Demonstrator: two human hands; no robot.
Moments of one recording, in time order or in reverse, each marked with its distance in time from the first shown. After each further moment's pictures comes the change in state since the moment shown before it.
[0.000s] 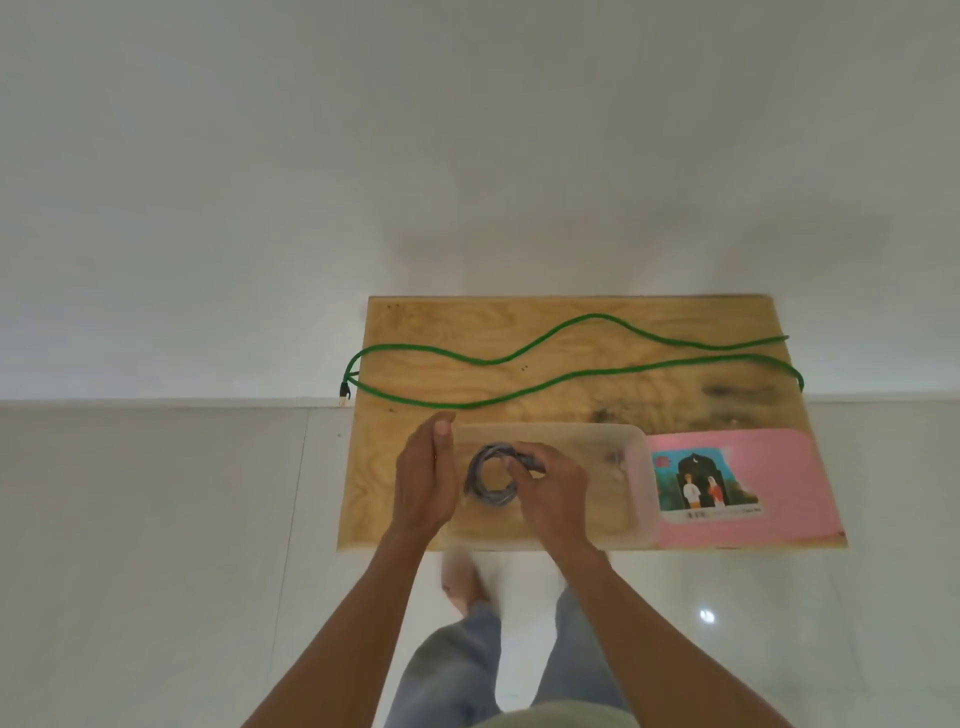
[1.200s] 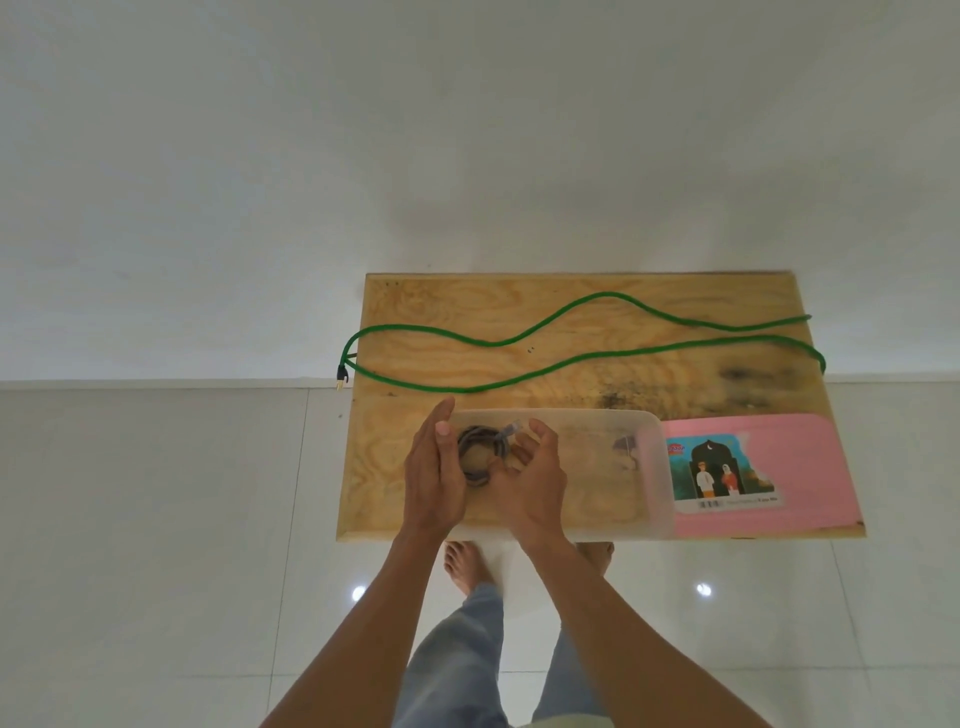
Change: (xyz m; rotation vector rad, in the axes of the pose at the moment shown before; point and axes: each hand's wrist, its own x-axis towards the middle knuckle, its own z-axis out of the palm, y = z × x) left_hand -0.006 -0.020 0.017 -0.109 0.012 -0.038; right_hand -0.009 -0.017 0.031 0.193 -0.046 0.374
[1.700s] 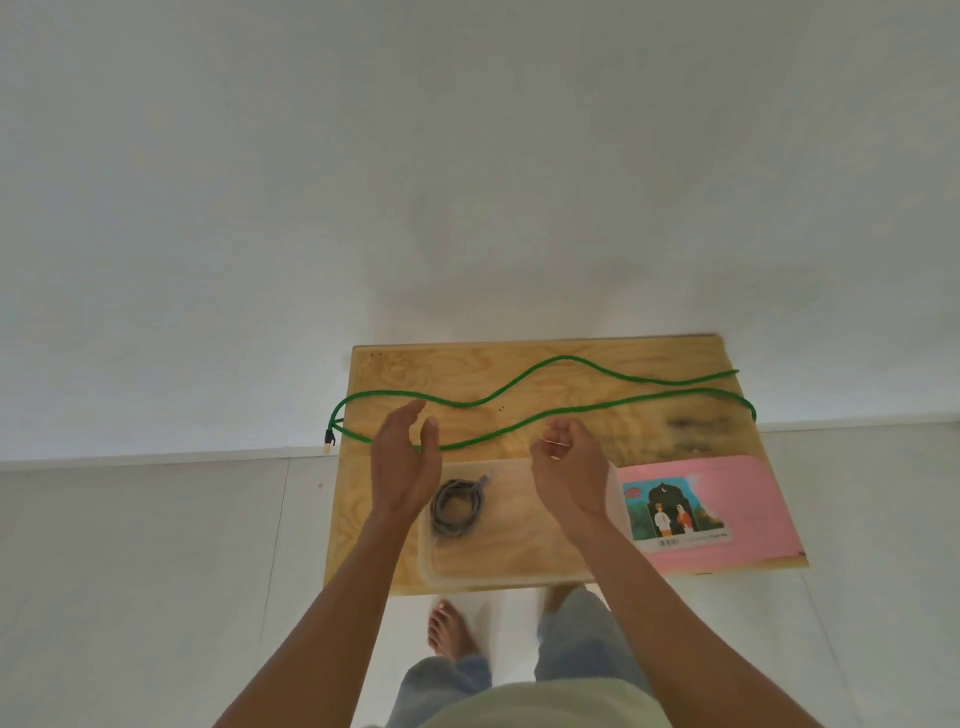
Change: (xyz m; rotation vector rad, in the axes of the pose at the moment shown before) left_hand 0.051 0.065 -0.024 0.173 0.042 0.109; right_hand 0.011 -0.078 -0.081 -0.093 0.141 -0.194
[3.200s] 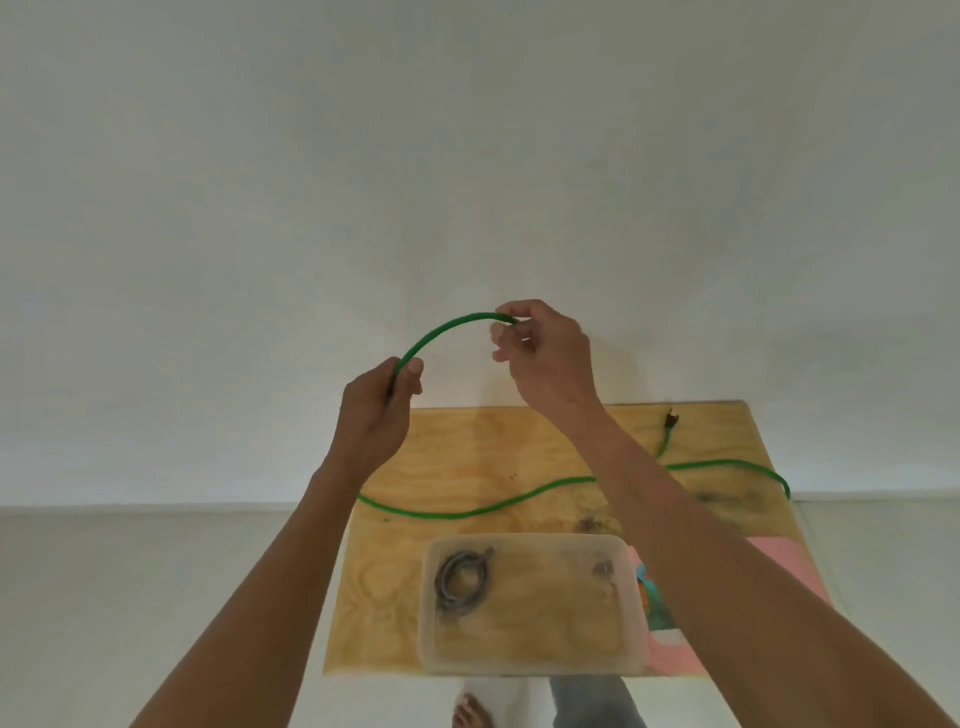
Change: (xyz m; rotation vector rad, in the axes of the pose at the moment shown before) left_hand 0.087 0.110 -0.063 0.021 0.004 0.223; right_hand 0.090 -0.164 -0.019 0.224 -0.202 -0.475
